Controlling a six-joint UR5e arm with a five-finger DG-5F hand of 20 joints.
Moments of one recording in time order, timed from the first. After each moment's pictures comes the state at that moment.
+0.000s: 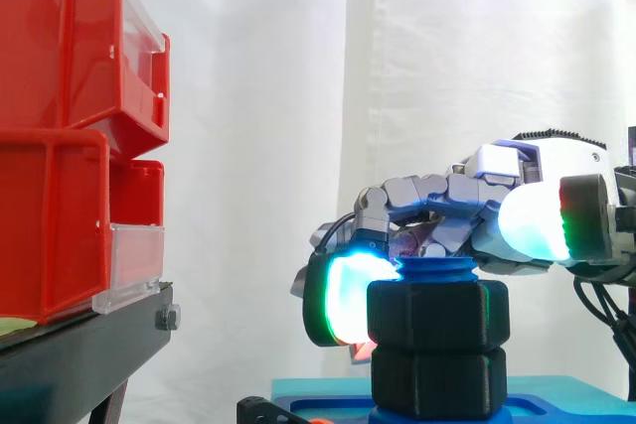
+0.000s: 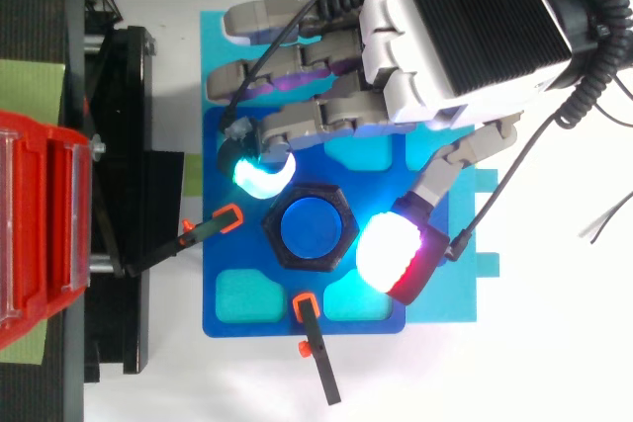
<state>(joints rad) -0.05 -2.31 -1.27 -2.49 -2.00 -1.16</state>
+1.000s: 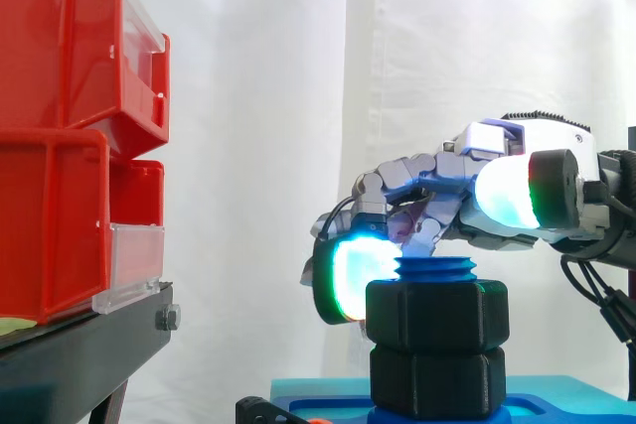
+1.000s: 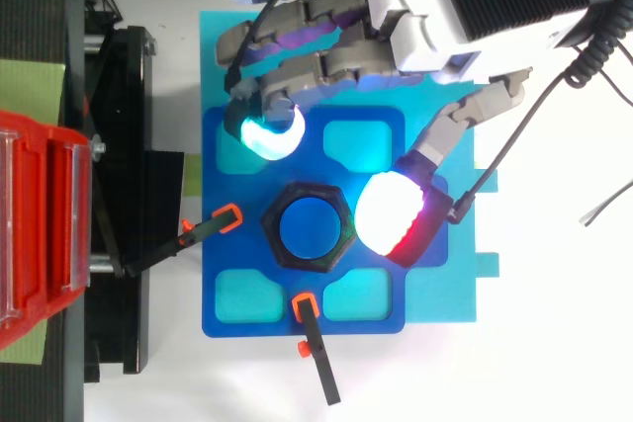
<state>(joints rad) -0.08 -2.31 -1.24 -2.47 -2.01 -1.16</state>
